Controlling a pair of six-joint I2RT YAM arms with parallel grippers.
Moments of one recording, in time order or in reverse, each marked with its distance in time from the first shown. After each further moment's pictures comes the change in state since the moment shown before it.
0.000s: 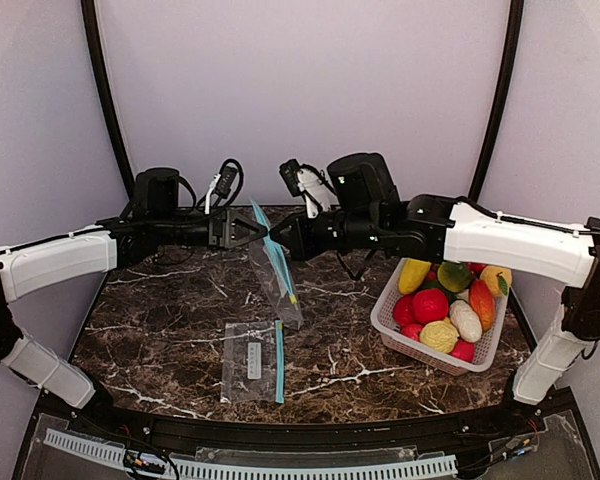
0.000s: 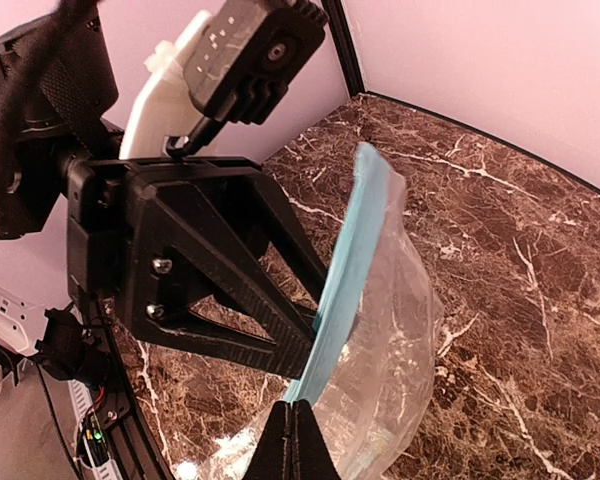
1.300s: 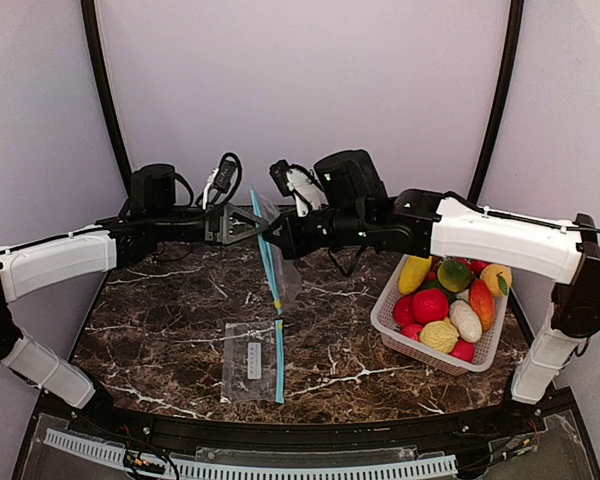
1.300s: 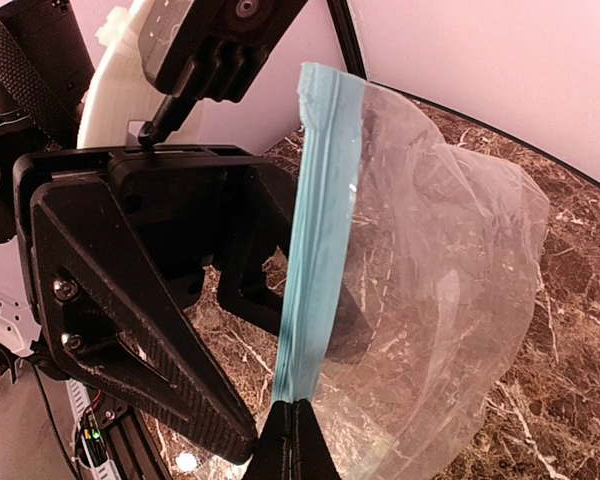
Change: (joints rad) left arm 0.002 0.000 0.000 0.076 0.078 -0.038; right arm -0.001 0.063 0.083 -0.046 -0.011 -0.003
